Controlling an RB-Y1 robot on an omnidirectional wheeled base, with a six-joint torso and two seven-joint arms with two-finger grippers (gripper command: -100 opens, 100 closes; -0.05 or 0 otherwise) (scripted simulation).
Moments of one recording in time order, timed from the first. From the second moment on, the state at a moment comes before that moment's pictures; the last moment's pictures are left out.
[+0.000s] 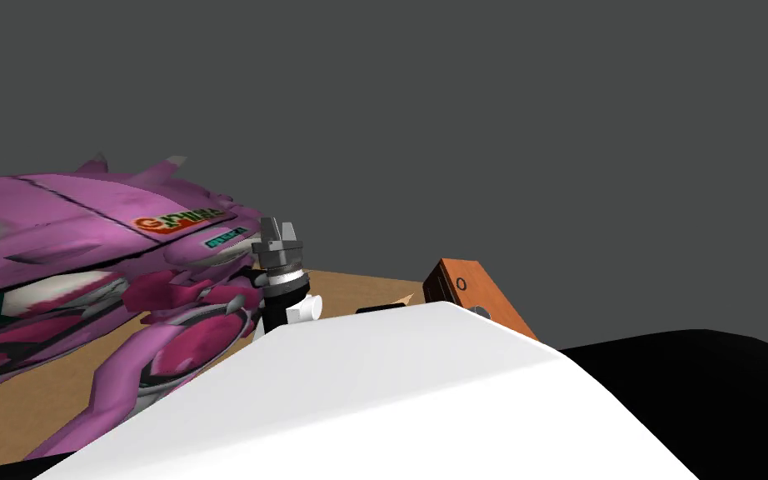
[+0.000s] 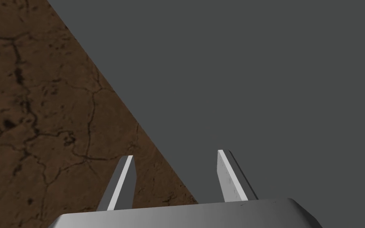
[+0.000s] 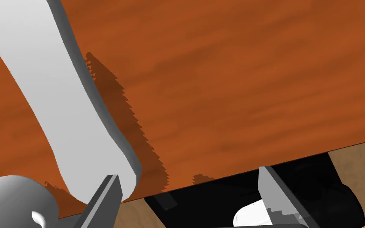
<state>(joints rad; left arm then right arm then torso) 0.46 -0.03 -0.03 -2.30 -0.11 -0.54 -0.03 0.31 -1.01 1.06 -0.67 0.41 -0.32 1.07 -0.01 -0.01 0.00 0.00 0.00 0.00</state>
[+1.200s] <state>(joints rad) 0.46 -0.03 -0.03 -2.30 -0.11 -0.54 -0.03 0.33 -0.96 1.08 -0.62 0.38 -0.27 1.30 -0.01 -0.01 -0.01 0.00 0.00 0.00</state>
